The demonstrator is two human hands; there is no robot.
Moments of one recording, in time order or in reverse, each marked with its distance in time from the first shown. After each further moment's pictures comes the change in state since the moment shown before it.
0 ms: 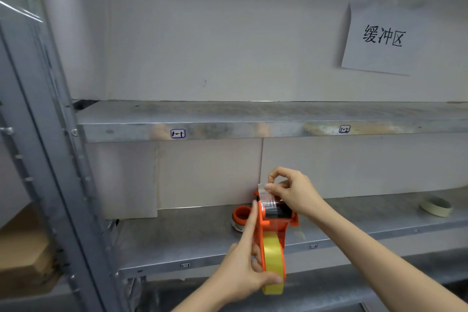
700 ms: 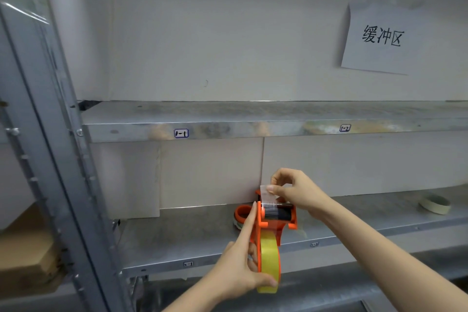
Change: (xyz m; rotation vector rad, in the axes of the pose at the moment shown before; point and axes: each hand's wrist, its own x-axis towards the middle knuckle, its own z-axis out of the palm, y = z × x) left_hand -0.007 -0.005 -0.012 0.040 -0.038 0.011; right_hand -0.001 -0.004 -0.004 0.082 -0.076 0.101
